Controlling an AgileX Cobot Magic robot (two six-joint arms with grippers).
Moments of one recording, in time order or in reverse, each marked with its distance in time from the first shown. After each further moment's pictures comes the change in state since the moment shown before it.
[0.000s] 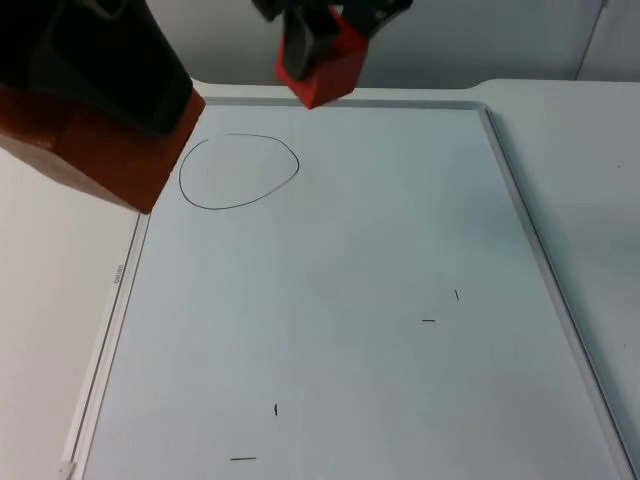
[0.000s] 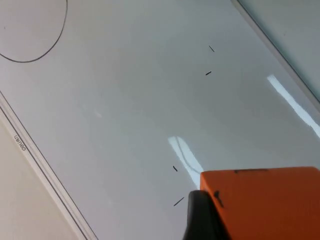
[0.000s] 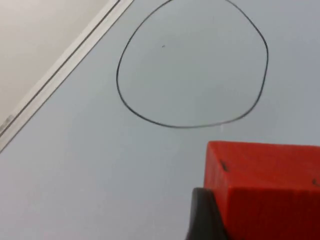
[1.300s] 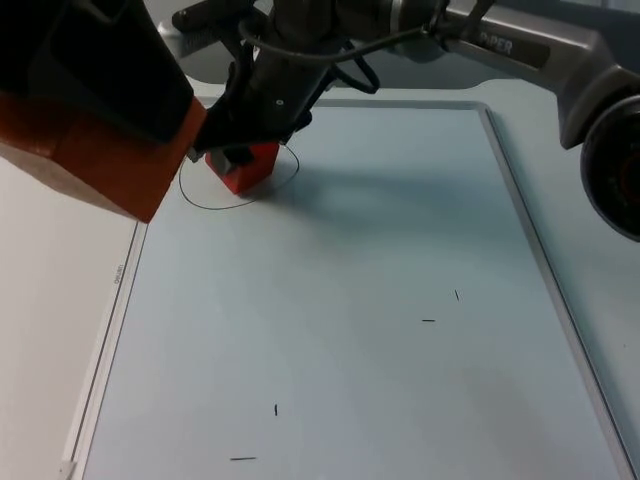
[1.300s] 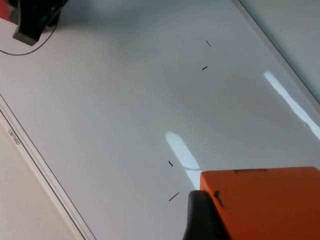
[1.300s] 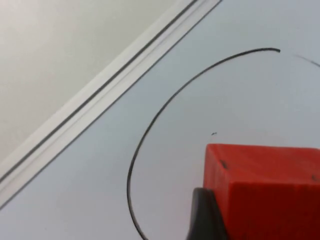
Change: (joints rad) right arm 0.075 0.333 -0.144 -0.055 -0.331 0.004; left arm 0.000 0.000 0.000 -0.013 0.011 0.000
